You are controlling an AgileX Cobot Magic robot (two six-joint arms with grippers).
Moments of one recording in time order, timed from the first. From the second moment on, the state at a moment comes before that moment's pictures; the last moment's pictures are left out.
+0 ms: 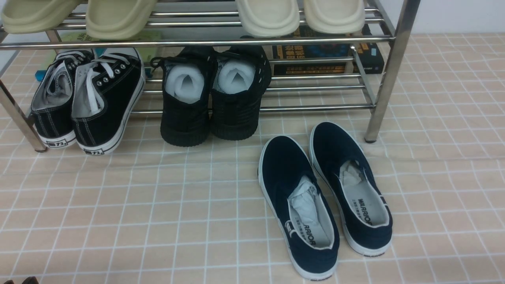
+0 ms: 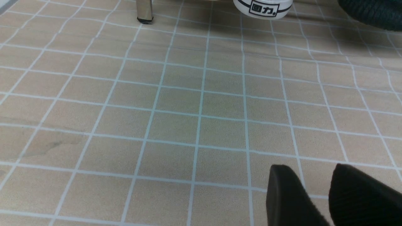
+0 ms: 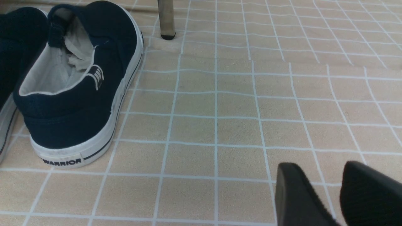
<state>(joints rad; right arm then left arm) 0.04 -0.01 0.01 -0.02 0.39 0.01 0.00 -0.01 0.02 0.07 0.40 -0.17</state>
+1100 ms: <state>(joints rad) 0.04 -0.01 -0.08 0.56 0.25 0.41 0.00 -0.01 0.02 -0.41 0.09 -0.71</state>
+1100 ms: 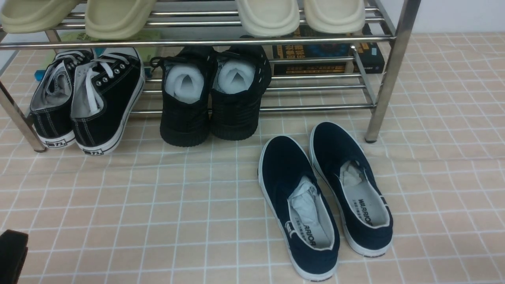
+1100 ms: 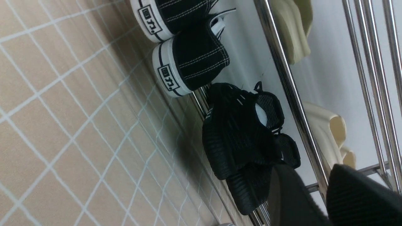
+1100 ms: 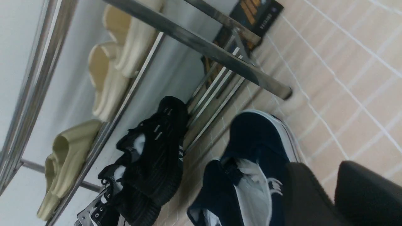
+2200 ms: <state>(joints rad) 0.04 0.91 -0.73 0.51 0.98 -0.31 -0.06 1.34 -1.21 -0.38 0.99 -0.12</state>
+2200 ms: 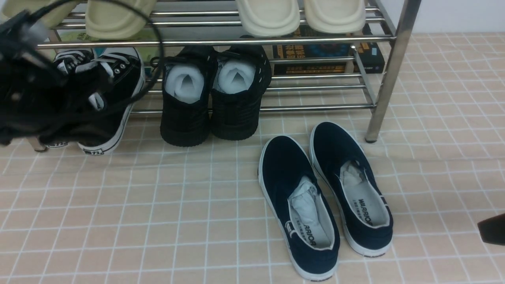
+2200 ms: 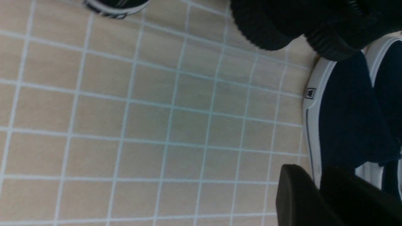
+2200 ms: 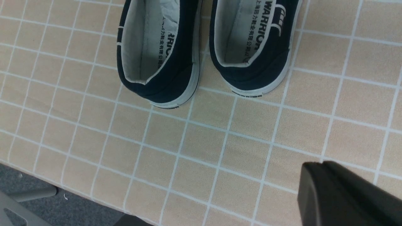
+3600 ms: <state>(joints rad) 0.04 0.91 -0.73 0.54 0.99 -0.31 -0.17 1.87 -1.46 -0.34 0.73 -0.33</state>
